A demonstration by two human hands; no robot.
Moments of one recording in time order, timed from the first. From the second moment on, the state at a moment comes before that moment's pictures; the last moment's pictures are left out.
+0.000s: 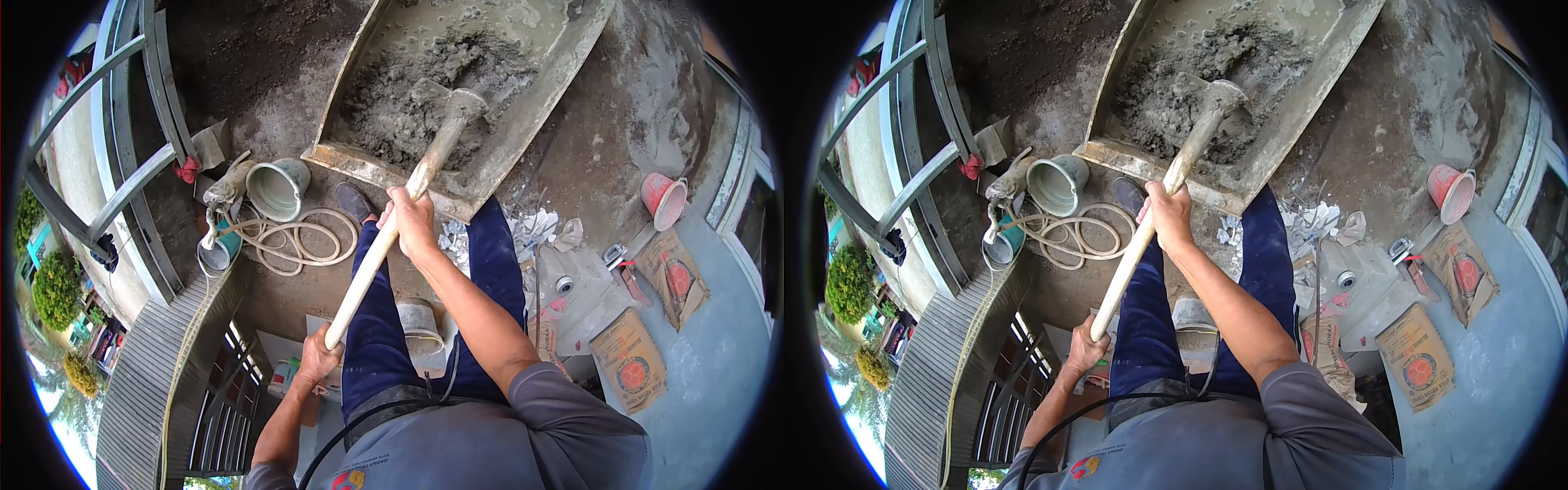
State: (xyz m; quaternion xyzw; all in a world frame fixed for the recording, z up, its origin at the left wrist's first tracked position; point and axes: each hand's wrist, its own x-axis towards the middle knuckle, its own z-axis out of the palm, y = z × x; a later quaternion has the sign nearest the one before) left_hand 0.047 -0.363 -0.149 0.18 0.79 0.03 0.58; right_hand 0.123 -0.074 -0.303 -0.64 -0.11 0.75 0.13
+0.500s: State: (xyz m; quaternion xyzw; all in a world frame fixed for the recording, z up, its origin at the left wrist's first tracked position) left_hand 0.142 -0.159 -0.250 0.25 0.80 0.16 0.53; right_hand 0.167 0.153 -0.361 -0.64 -0.24 0.71 0.17
